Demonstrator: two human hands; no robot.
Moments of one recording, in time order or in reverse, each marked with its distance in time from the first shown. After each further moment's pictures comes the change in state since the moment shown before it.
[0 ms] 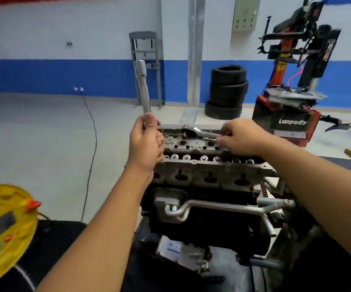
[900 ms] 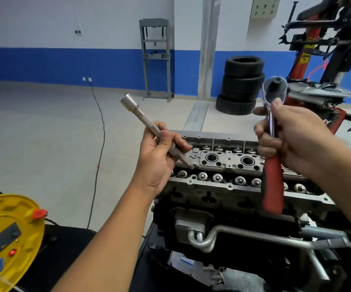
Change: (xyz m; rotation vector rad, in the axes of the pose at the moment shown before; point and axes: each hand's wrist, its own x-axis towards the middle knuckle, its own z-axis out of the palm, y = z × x) left_hand 0.064 -0.036 -0.051 -0.239 -0.160 0.031; right_hand 0.026 -0.036 -0.006 1.615 0.040 0.111
